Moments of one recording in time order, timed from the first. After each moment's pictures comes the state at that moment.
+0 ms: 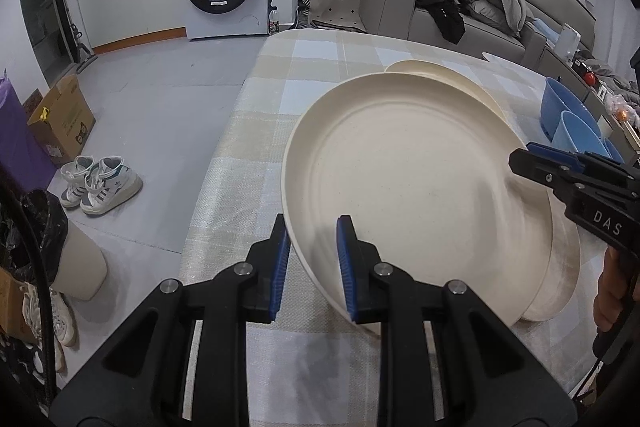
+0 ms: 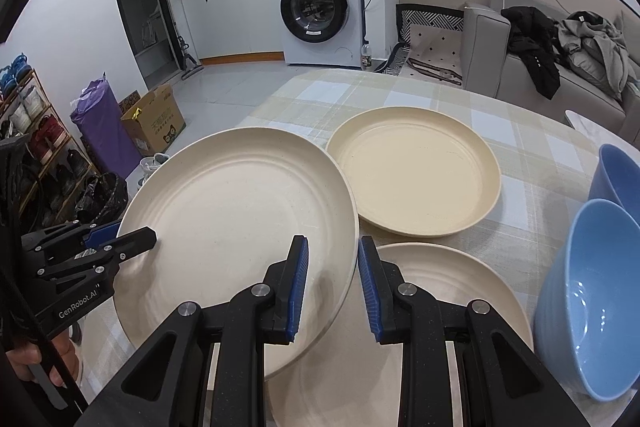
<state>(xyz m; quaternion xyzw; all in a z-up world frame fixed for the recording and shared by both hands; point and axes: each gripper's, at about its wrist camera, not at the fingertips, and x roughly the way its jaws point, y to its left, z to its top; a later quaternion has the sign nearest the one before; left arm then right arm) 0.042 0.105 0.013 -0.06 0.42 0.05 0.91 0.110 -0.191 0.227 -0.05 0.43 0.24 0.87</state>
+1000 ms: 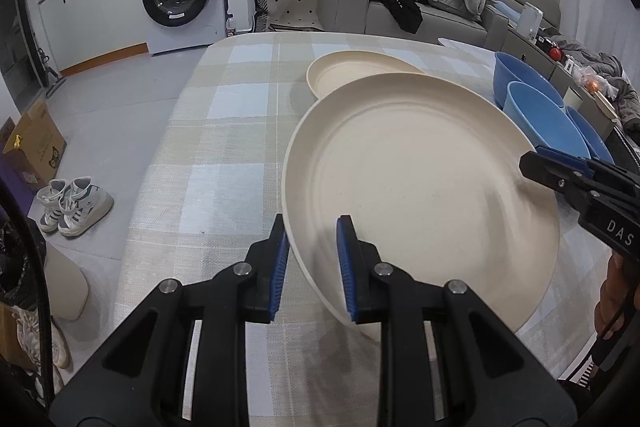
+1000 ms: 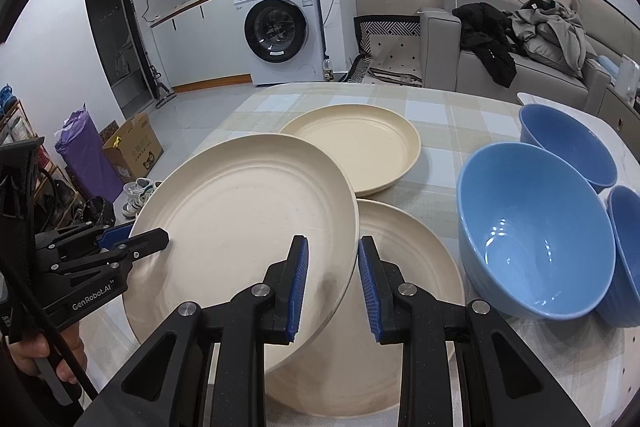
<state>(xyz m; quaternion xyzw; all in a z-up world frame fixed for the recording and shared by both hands) 0.031 0.042 0.022 -0.03 0.41 -0.02 0.91 0.052 -0.266 0.246 -0.01 0.41 0.18 0.90</state>
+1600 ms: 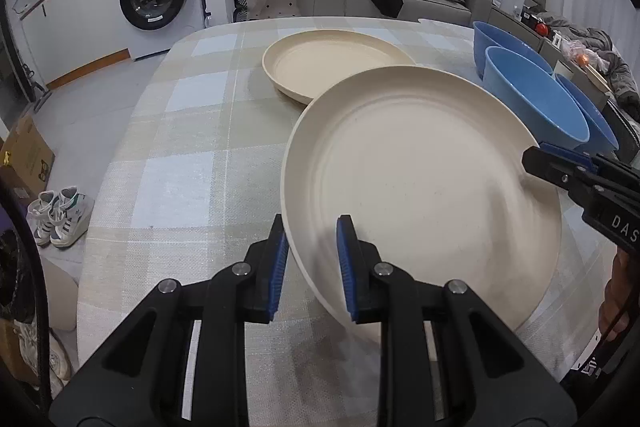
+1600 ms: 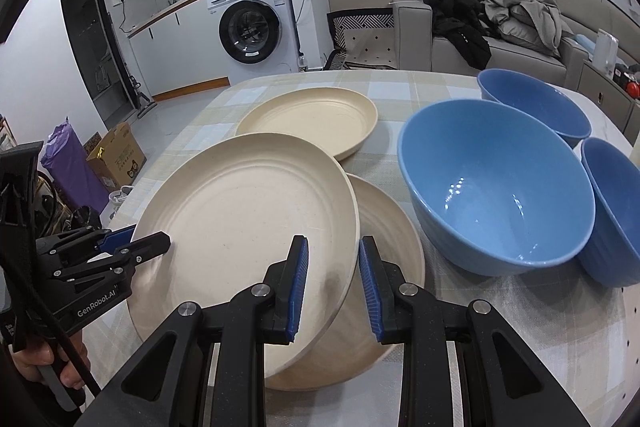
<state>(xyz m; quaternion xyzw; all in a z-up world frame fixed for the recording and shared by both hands) 0.041 0.000 -0.004 0.00 0.43 -0.04 0.90 0.035 -0.306 0.224 0.01 0.42 0.14 0.90</state>
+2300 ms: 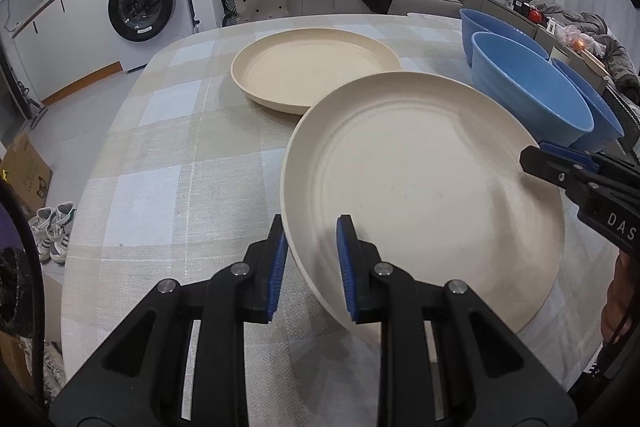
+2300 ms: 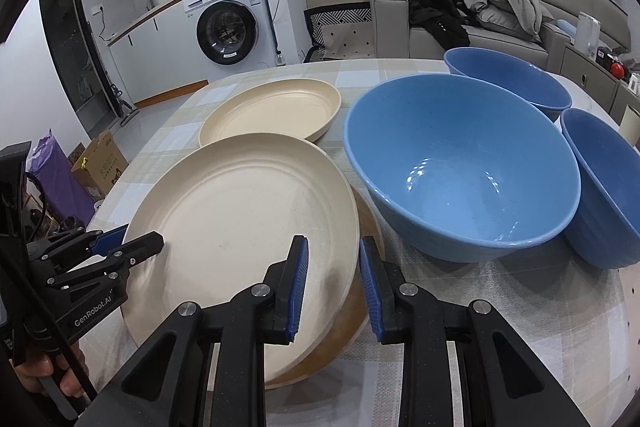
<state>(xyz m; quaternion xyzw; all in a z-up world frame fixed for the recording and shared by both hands) 0.056 -0.032 -0.015 0.02 0.42 -0.06 0.90 0.042 -0.327 0.204 0.02 0.42 0.10 0.90</state>
